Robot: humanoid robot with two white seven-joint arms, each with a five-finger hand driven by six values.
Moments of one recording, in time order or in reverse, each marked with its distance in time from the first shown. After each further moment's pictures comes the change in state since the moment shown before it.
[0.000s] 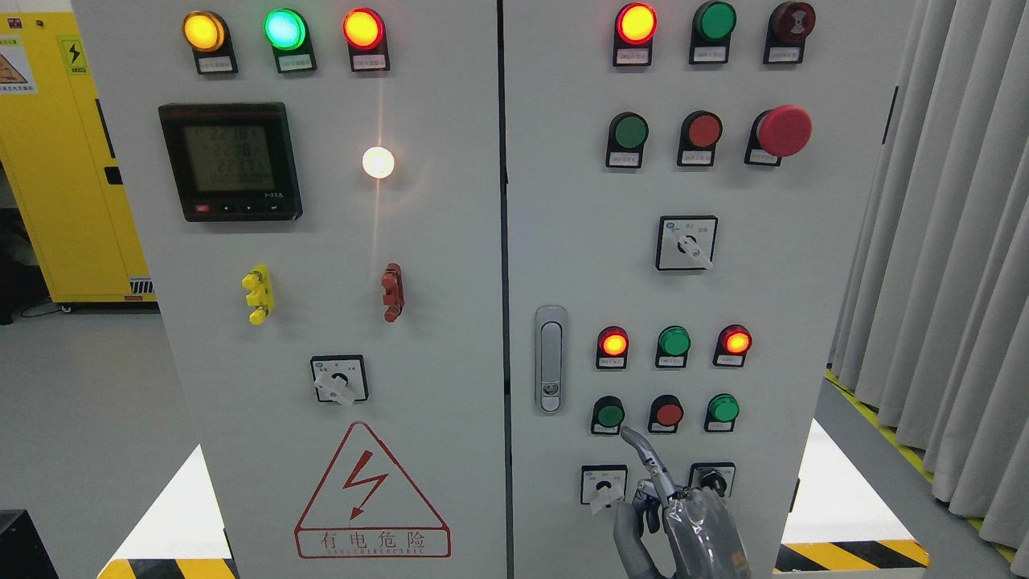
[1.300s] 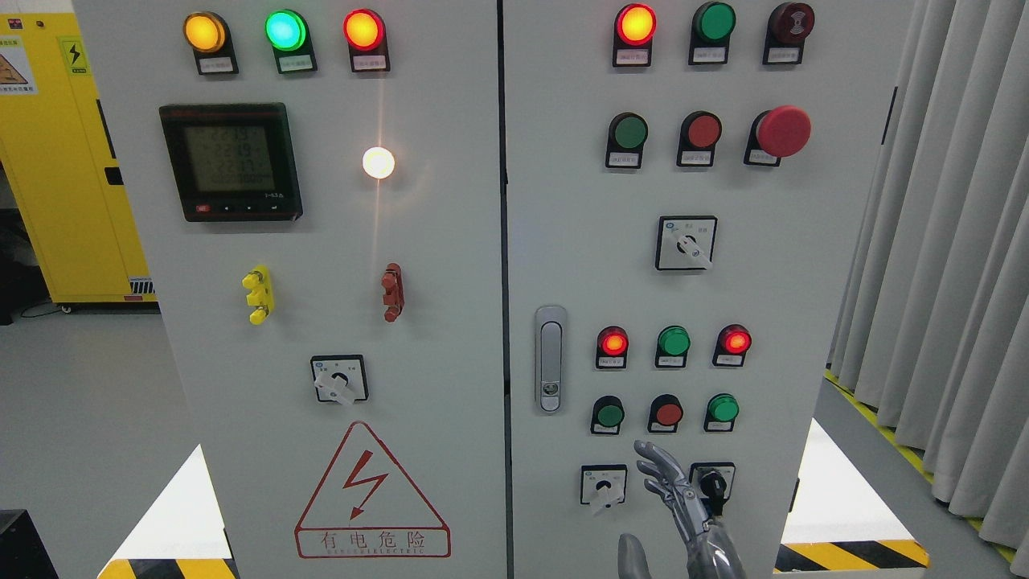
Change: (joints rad) left arm 0.000 0.000 0.000 0.000 0.000 0.000 0.000; right arm 0.082 -0.032 0.071 -0.143 -0.530 0.020 0.120
